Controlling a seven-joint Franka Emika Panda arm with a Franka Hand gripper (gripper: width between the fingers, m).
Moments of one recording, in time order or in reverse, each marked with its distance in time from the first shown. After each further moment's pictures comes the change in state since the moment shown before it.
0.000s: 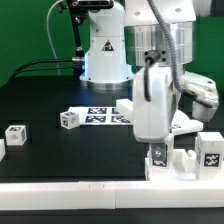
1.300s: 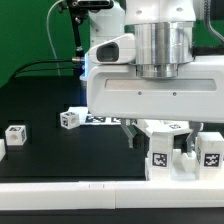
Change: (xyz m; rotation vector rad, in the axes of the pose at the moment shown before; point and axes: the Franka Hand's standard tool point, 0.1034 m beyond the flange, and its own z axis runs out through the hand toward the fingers) arm 0.005 -0.005 0.002 0.036 0.047 -1.323
